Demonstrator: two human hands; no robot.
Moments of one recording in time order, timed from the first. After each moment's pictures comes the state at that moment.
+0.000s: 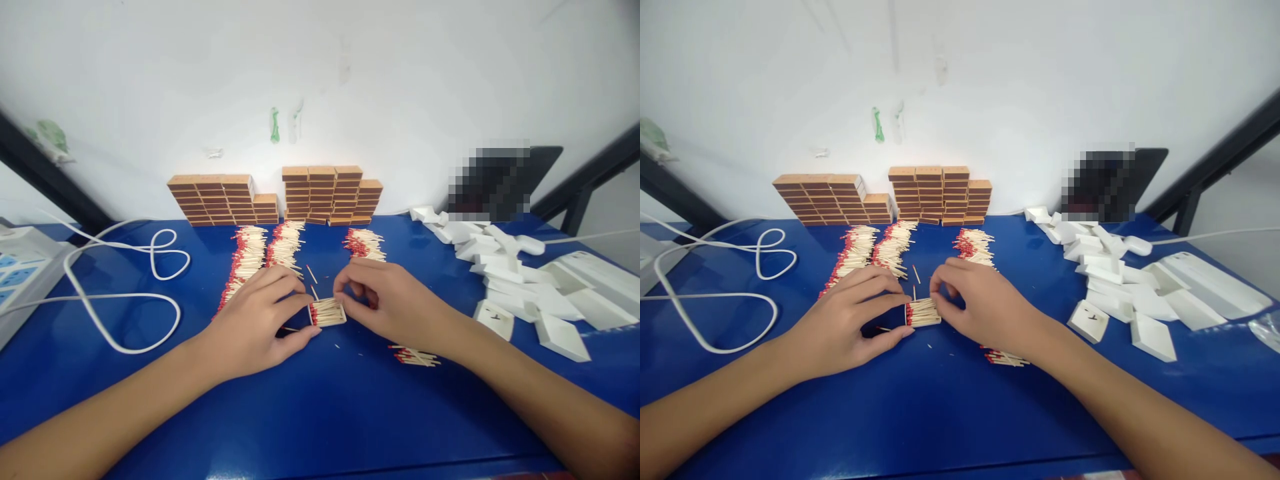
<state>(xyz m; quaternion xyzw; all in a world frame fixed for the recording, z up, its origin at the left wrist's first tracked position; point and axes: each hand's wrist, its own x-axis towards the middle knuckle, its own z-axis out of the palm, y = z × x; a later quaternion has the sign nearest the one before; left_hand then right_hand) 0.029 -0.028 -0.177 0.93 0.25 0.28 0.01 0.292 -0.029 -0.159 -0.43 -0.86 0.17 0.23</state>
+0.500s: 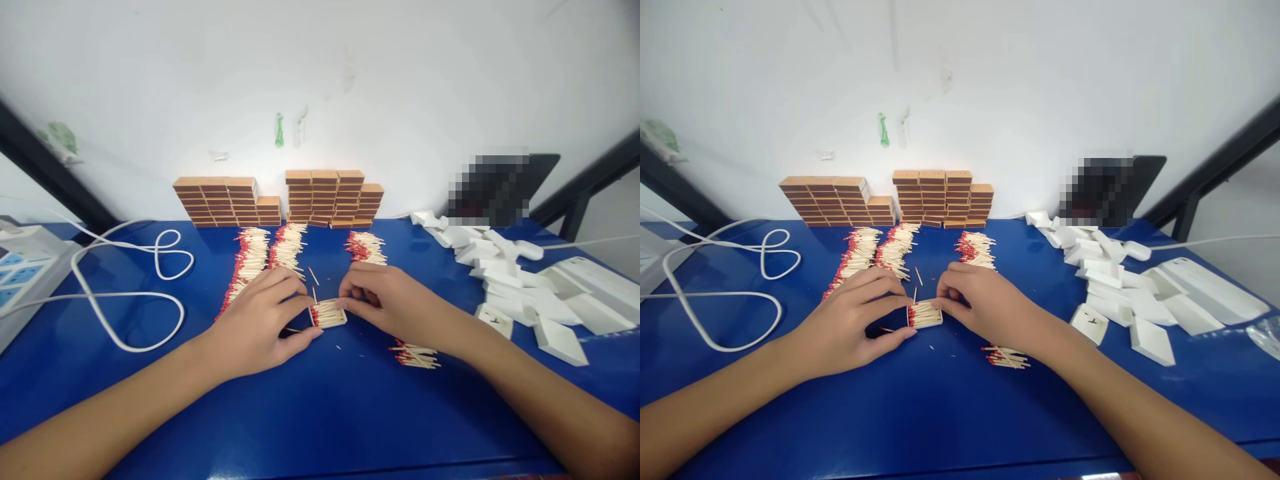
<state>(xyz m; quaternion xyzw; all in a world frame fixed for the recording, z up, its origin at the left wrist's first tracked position) 0.030 -0.029 -0.176 0.92 0.26 0.28 0.01 0.297 -0.023 -0.161 -0.42 -0.87 0.18 0.19</state>
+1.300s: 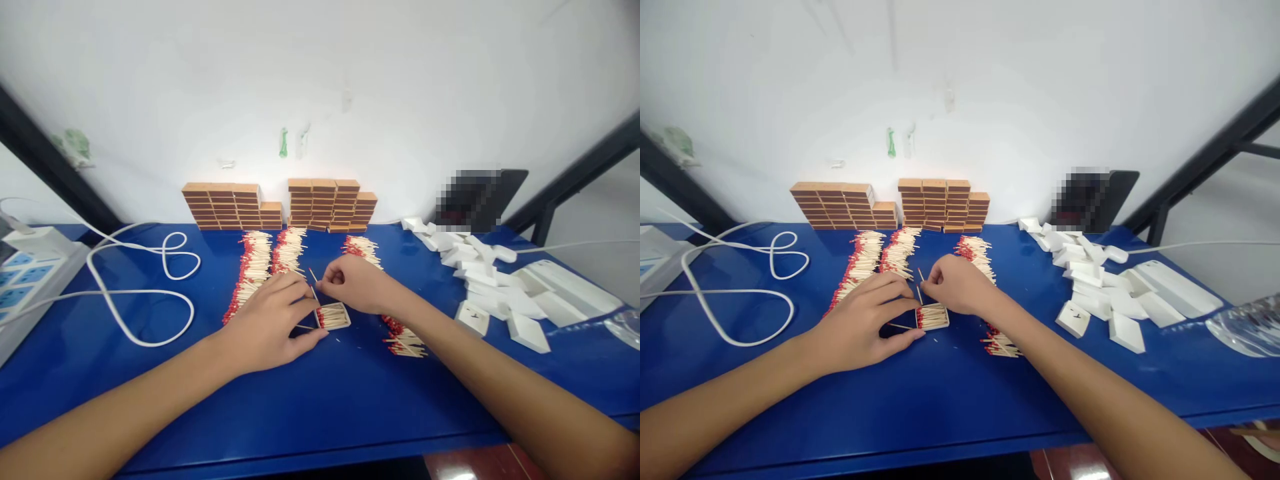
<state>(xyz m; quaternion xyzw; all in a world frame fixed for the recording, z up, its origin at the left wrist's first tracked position) 0.032 -0.032 -0.181 0.93 0.25 0.28 0.02 0.246 0.001 -0.147 -0.59 -0.75 0.27 0.12</state>
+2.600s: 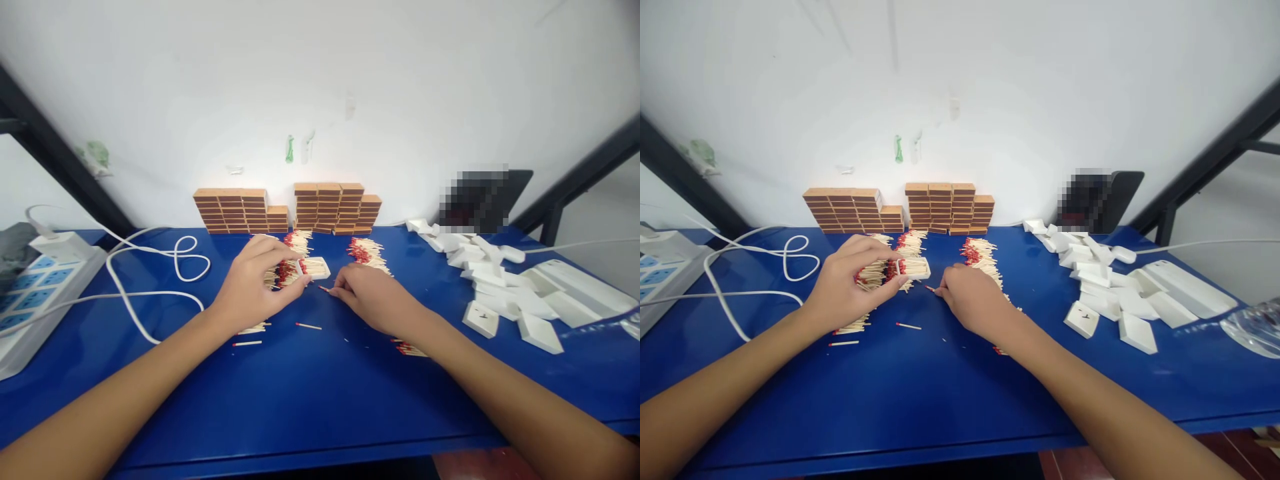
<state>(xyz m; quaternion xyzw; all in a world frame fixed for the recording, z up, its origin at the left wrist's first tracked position) 0.009 -0.001 -0.158 0.84 0.31 0.44 0.02 0.245 -0.023 -0.145 -0.62 -0.78 0.12 0.03</state>
